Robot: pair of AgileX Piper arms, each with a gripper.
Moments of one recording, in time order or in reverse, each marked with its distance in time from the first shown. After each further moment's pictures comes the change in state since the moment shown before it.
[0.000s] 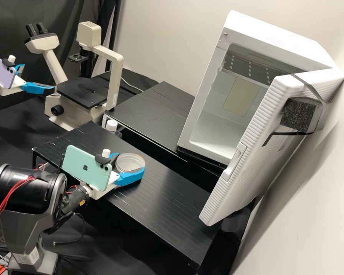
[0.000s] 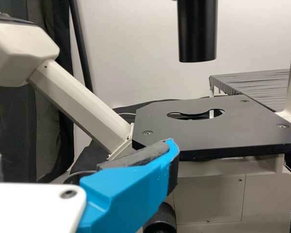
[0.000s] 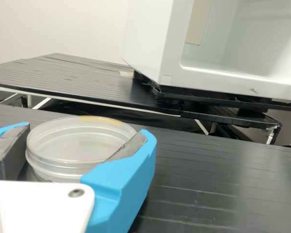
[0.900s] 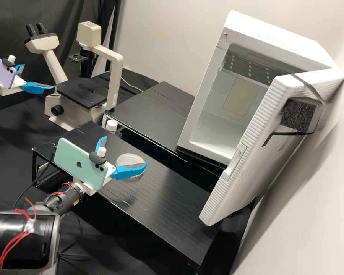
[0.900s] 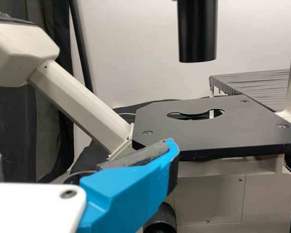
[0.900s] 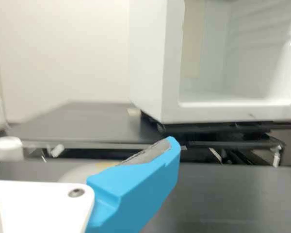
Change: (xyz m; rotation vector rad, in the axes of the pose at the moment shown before) left arm 0.000 0.000 0.000 0.000 0.000 0.000; right arm -0.028 0.029 -0.022 0.170 0.156 0.098
